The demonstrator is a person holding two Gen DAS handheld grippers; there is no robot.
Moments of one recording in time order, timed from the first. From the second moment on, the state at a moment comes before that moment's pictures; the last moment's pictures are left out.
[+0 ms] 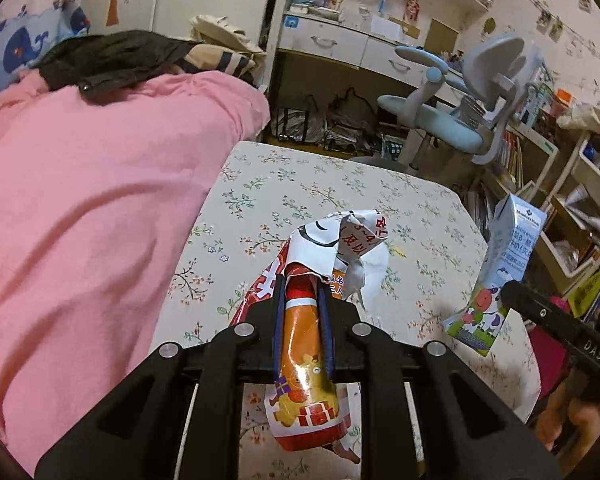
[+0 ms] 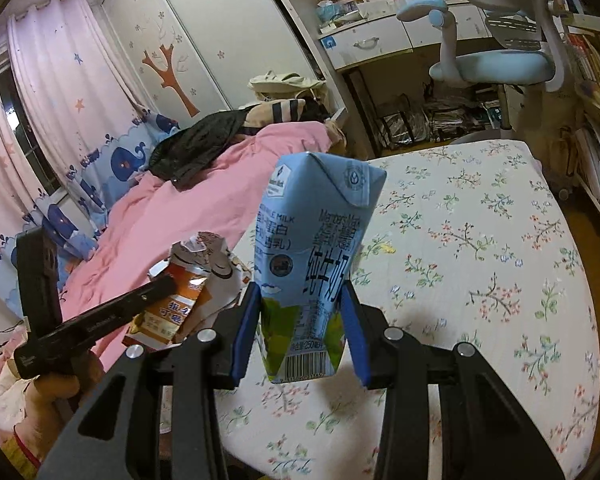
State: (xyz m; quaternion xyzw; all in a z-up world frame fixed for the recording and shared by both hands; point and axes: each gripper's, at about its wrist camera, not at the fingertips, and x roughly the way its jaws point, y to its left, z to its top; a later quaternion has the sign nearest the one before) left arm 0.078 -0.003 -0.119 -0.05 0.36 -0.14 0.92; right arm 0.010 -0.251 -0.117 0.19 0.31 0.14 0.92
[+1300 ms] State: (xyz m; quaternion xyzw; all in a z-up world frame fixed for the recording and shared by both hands) left arm 0.031 0.078 -0.073 -0.08 0.34 -0.21 0.91; right arm -0.049 -0.212 -0.139 0.15 0.34 0.19 0.91
